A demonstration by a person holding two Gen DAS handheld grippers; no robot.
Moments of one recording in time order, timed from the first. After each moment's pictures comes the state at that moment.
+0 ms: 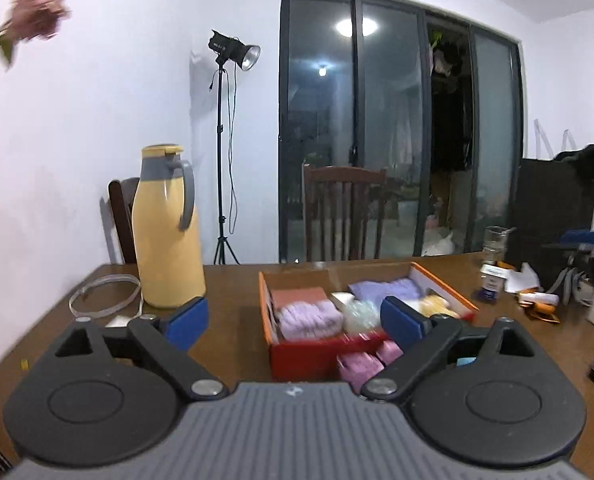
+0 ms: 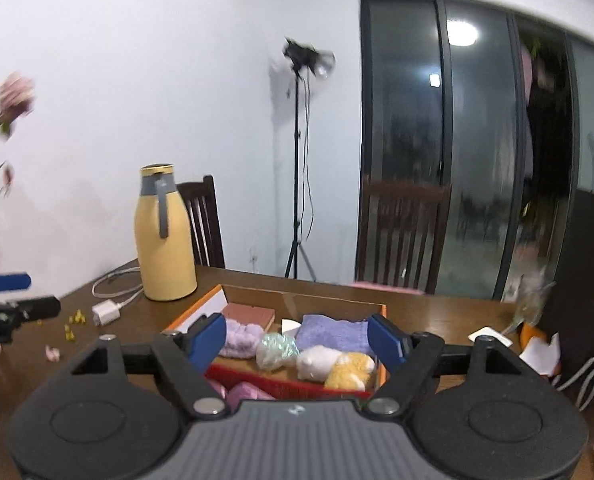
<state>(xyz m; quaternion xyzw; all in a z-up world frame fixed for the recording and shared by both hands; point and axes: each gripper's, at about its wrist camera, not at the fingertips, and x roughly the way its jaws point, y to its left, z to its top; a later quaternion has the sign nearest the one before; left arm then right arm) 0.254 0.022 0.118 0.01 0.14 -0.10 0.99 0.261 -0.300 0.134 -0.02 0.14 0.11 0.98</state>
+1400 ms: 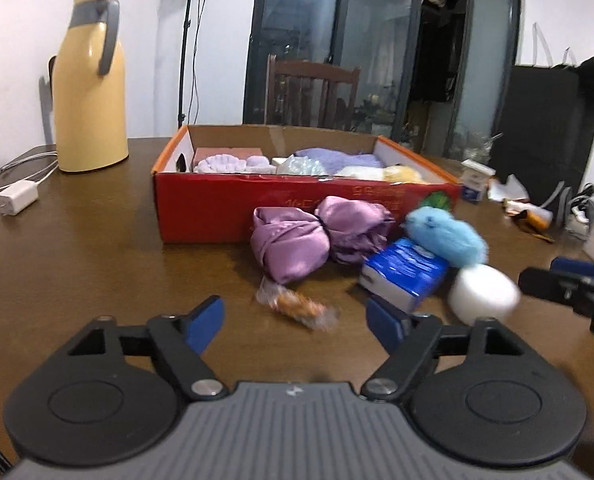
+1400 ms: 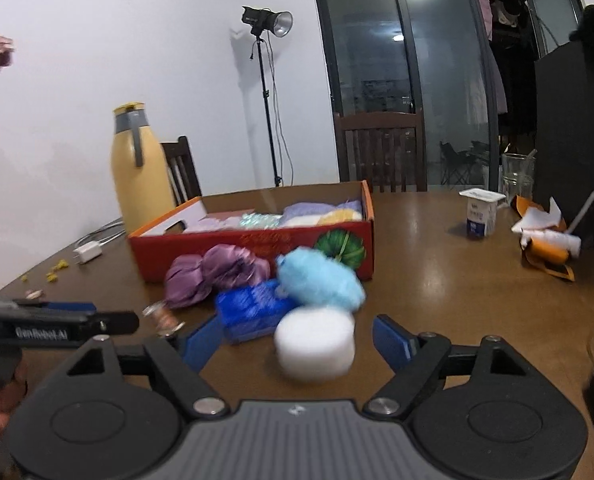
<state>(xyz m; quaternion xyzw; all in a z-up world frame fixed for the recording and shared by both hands) 0.332 -0.050 -0.017 -0.01 0.27 -0.14 0.95 0.281 -0.325 -0.006 0.06 0.21 0.08 0.97</state>
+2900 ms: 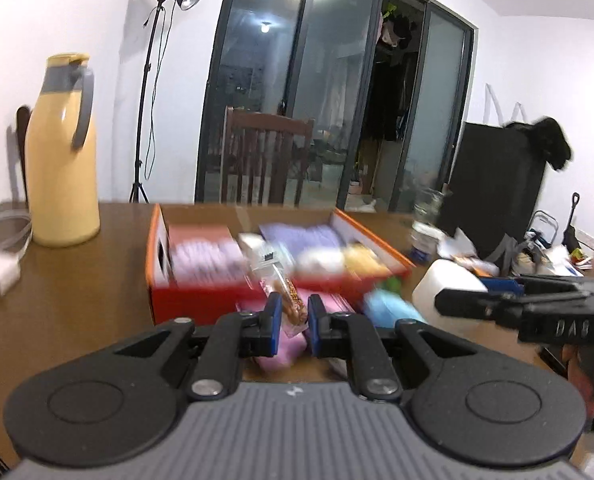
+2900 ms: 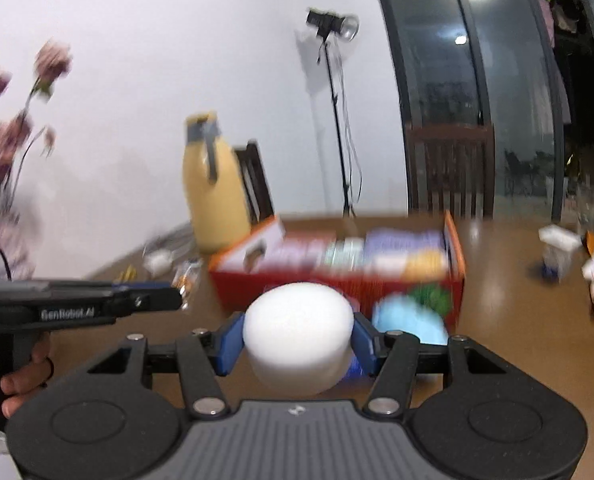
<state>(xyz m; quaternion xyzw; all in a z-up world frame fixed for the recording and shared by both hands) 0.343 -0.012 0.065 -0.03 0.21 -0.21 0.95 0.307 -0.296 0.062 0.07 0.20 0.19 0.96</state>
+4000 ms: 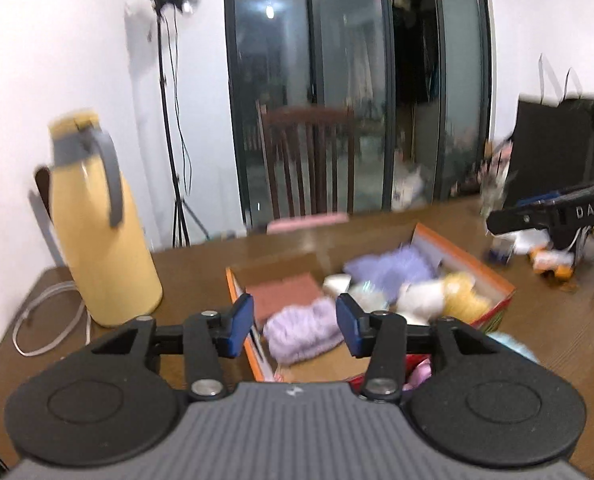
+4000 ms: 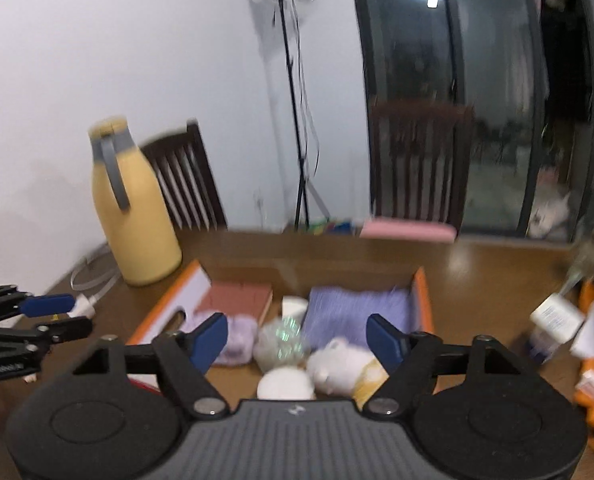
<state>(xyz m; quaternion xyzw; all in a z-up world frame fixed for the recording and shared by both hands) 0.416 0.009 0.139 0.07 0.22 -0.16 0.96 0.440 -0.306 0.151 0.04 0.25 0.12 0.96</state>
